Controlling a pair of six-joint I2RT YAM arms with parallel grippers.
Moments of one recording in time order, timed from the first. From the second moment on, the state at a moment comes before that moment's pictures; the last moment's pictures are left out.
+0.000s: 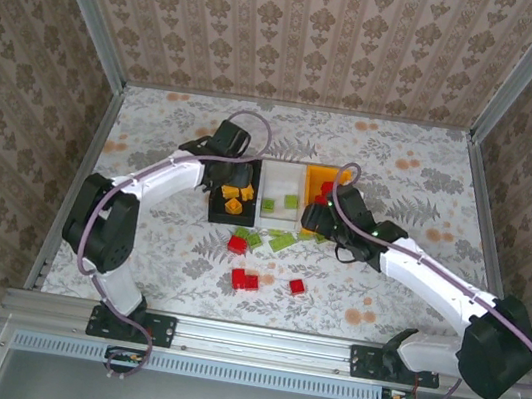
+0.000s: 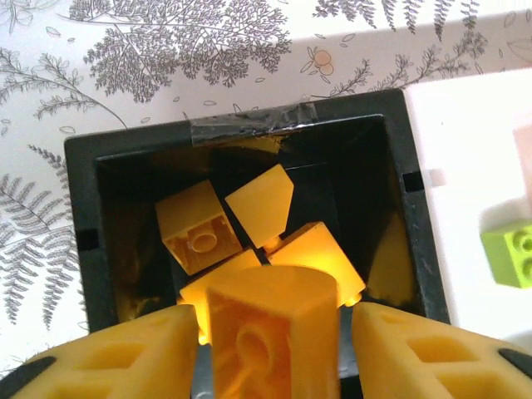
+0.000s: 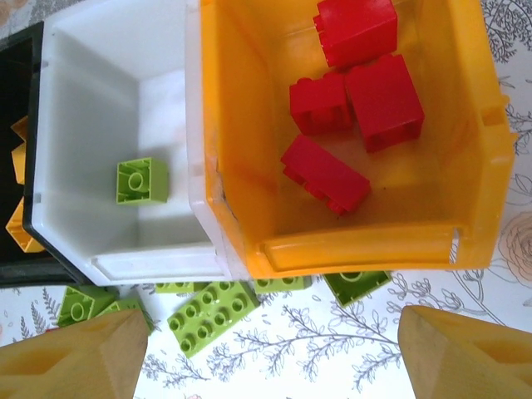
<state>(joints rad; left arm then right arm) -0.53 1.70 1.24 -0.53 -0.08 -0.32 0.62 1.28 0.85 -0.45 0.16 0.76</state>
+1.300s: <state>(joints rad) -0.92 0.70 0.43 -0.50 -0.25 -0.72 1.00 1.51 0.75 -0.56 0.17 0.67</state>
